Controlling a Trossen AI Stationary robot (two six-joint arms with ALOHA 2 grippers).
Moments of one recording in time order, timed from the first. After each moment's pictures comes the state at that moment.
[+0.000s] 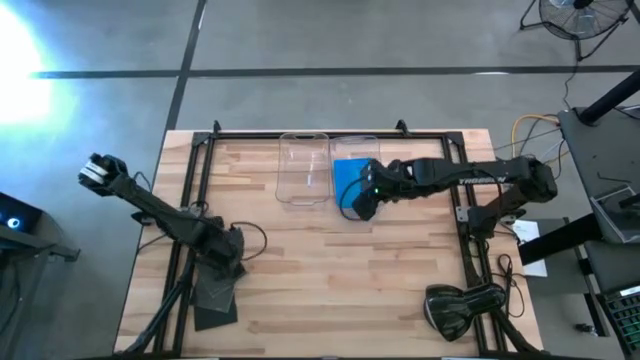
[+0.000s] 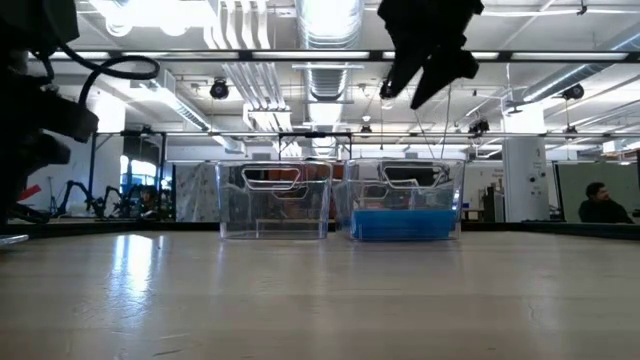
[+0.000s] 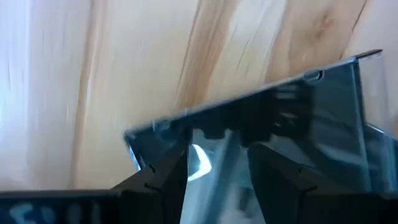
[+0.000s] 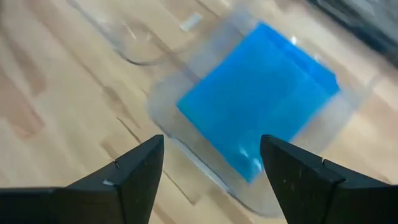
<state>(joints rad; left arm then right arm) -0.50 1.15 0.56 -0.88 -0.04 -0.77 -0.01 1.49 1.33 -0.90 0.33 0.67</state>
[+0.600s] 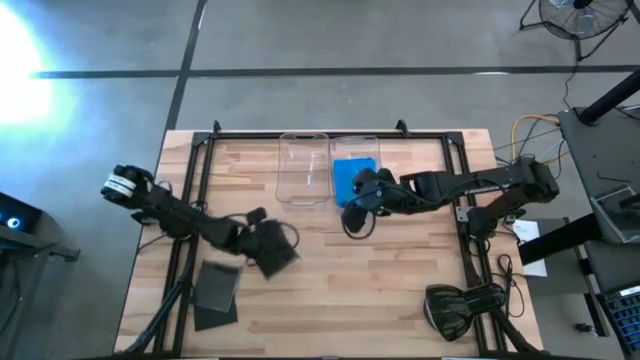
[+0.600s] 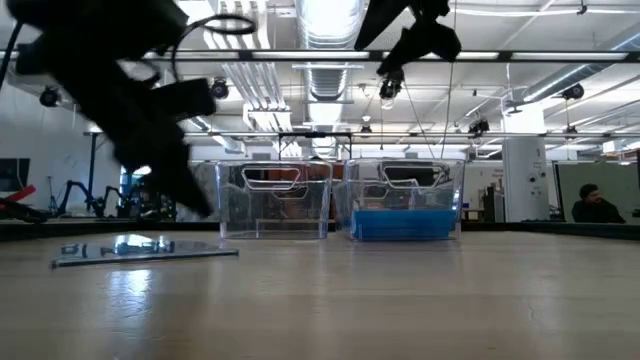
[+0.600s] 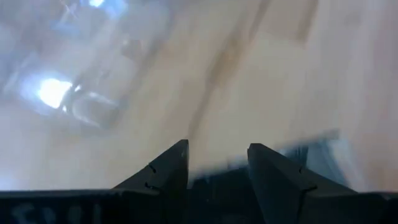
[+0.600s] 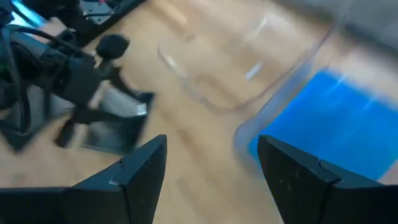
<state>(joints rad) -0.31 1.46 0.63 -0.13 -0.53 -0.55 0.09 1.49 1.34 -0.69 0.36 0.79</state>
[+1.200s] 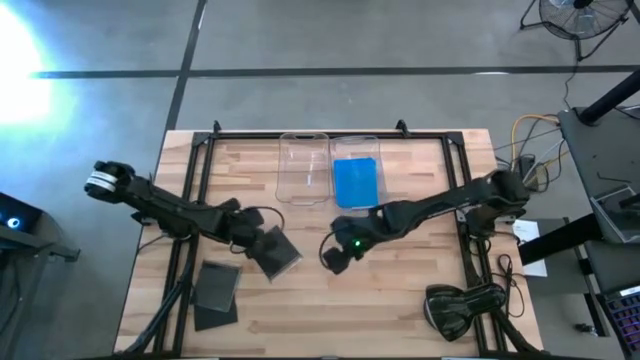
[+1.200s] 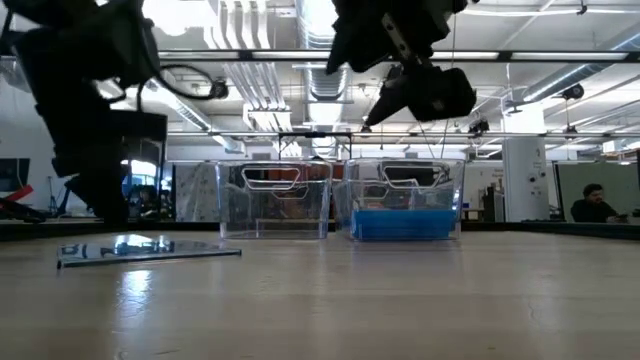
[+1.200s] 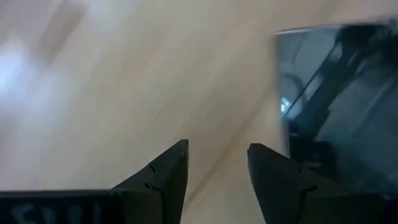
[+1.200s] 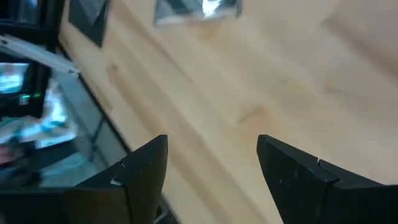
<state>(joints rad) -0.24 1.26 0.55 -0.64 -0.40 -0.82 0.21 1.76 1.30 -0.45 -0.20 1.21</state>
